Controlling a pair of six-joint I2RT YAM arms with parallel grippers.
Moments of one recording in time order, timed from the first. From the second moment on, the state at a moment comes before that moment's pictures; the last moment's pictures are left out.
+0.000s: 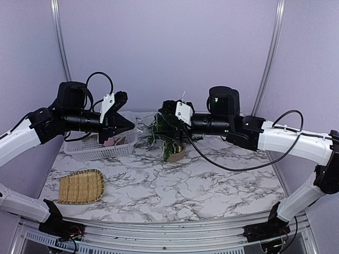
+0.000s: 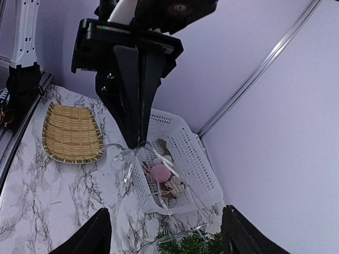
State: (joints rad) left arm -0.68 1.18 1.17 -0.41 0.49 0.41; right arm 0.93 1.46 1.24 0.04 -0.35 -0.63
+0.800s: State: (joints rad) left arm -0.74 1.22 1.18 -0.47 0.51 0.43; right arm 1.00 1.59 1.35 -0.08 -0.24 -0.77
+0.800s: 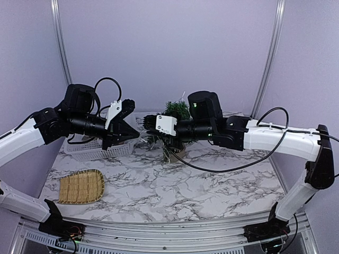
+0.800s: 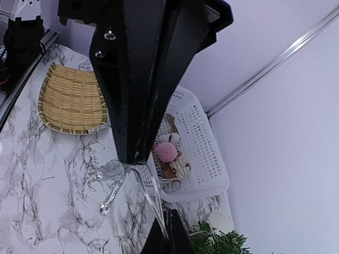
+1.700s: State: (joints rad) left arm -0.69 1.12 0.89 -0.06 0.38 0.23; right arm 0.99 1.47 1.28 0.08 -0.20 -0.70
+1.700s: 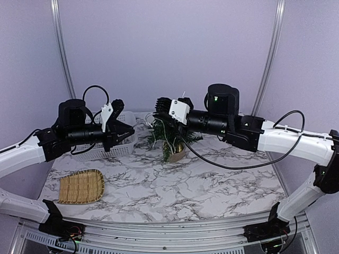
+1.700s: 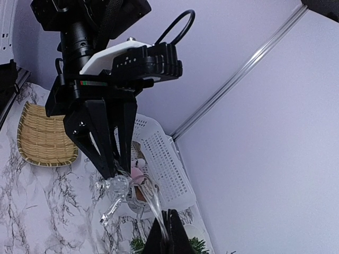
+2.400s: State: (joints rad) left arm -0.68 1.02 0.84 0.08 0.29 0.27; right arm 0.92 1.30 1.23 0.14 -0.20 -0.57
